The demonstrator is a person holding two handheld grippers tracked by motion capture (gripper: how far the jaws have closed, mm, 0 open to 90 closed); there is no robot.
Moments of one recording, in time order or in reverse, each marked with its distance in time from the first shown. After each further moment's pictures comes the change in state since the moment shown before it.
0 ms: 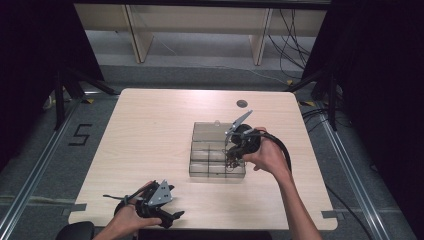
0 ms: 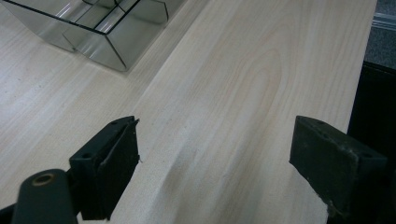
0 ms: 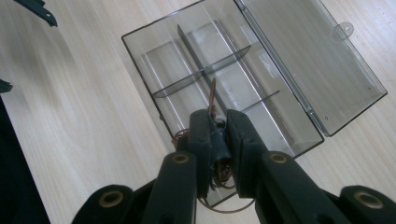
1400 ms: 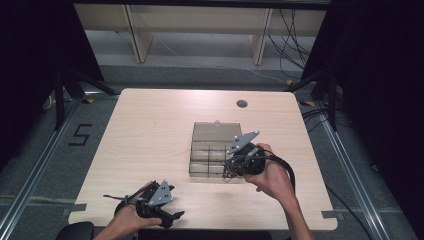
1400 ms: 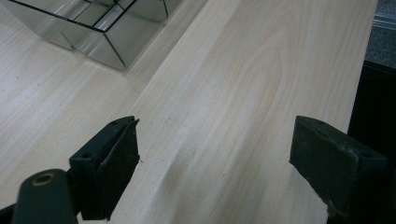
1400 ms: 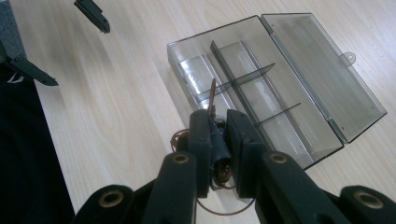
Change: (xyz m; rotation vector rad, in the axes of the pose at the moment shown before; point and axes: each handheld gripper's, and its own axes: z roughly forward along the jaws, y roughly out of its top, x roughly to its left) left arm -0.002 -0.001 0.001 -0.001 -0.007 -0.033; right arm 0.048 -0.027 -0.018 -0.141 -0.049 -0.082
